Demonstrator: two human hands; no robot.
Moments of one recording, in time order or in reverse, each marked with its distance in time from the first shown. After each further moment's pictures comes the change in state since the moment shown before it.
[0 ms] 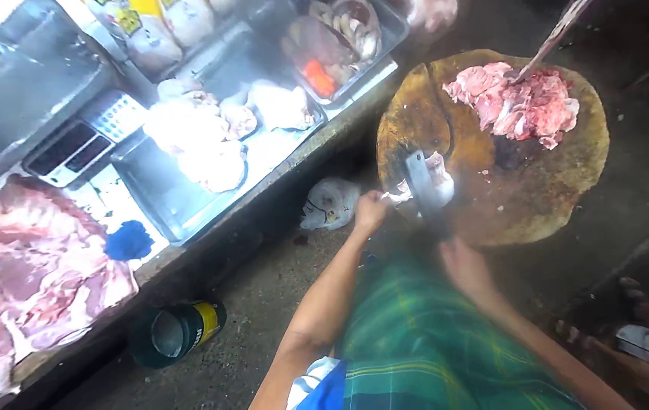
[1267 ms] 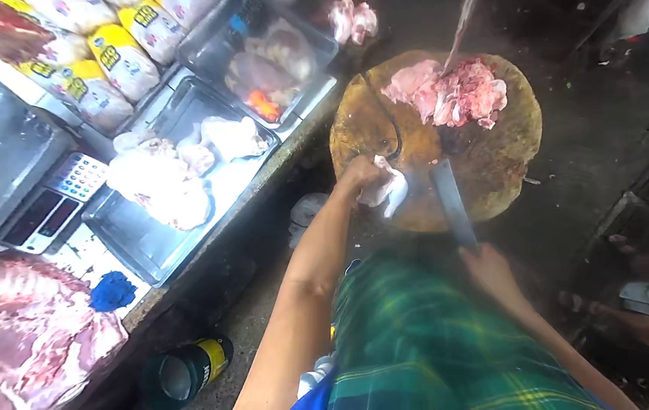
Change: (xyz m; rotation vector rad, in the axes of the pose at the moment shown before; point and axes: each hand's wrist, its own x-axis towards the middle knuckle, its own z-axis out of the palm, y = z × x) left_hand 0.069 0.118 0.046 0.603 -0.339 0.218; right_hand -0.047 0.118 -0.040 0.351 -0.021 0.409
